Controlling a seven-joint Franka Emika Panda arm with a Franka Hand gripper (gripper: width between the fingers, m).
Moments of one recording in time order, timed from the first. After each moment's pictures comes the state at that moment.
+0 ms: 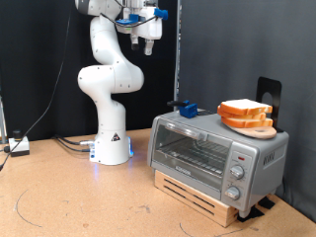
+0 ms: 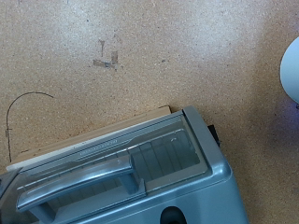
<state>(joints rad) -0.04 -0.77 0.02 -2.34 0.03 1.55 2.32</state>
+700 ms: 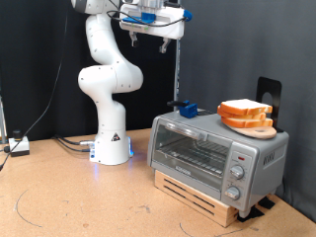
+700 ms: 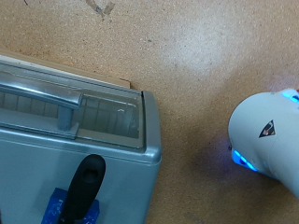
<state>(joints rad) 0.07 -0.74 0.02 -2.29 0.01 1.45 1.85</state>
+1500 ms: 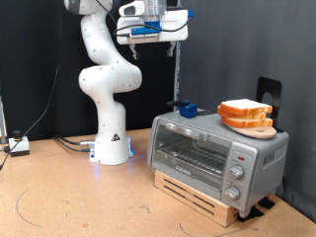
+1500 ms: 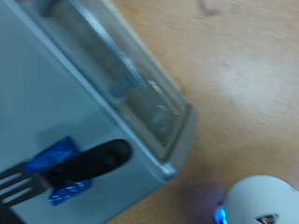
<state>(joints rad) 0.19 -0.74 -0.12 -2.37 0.08 1.64 1.19</state>
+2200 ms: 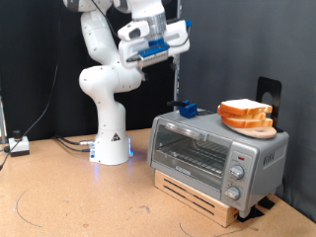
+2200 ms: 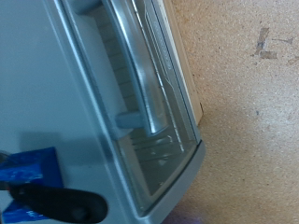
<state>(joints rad) 0.24 -0.58 -0.23 -2.40 0.14 1.78 0.75</state>
